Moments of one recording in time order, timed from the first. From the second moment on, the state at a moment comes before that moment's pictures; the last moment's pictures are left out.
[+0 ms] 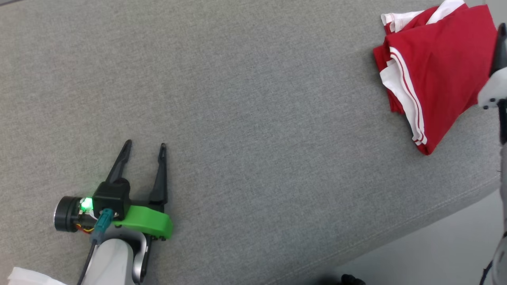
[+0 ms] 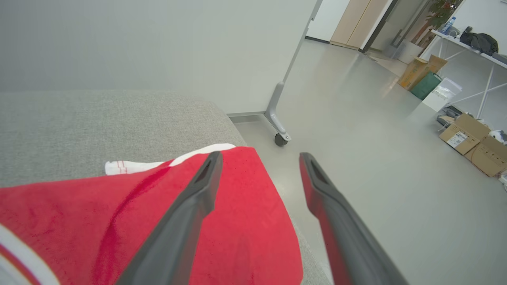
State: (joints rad) left arm -0.23 0.08 -0.12 0.29 -0.05 -0.10 -0.26; right arm -0.93 -0.26 -0.43 0.93 -0.22 0.13 -0.26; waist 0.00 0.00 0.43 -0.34
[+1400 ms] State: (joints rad) left arm -0.03 0.05 -0.02 0.32 -0.19 -0.03 -0.26; right arm -0.26 -0.05 0.02 0.46 0.17 0.13 -0.26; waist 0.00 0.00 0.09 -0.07
